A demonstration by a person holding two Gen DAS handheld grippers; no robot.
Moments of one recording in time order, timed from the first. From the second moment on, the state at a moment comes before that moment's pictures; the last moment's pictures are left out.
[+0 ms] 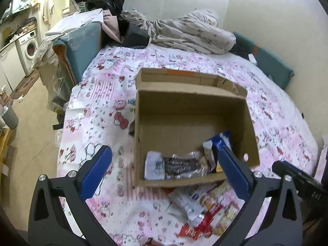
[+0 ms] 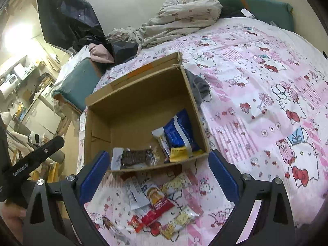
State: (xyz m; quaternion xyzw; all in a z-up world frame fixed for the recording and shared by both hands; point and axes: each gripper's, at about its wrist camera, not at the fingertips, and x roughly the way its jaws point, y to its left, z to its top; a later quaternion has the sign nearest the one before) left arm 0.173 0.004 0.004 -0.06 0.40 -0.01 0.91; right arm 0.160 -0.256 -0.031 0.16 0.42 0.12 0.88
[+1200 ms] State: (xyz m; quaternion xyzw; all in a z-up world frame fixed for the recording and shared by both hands) left arm 0.085 -0.009 -0.157 -0.14 0.67 0.04 0.72; right arm 0.132 -0.267 -0.087 0.18 0.55 0.07 0.81
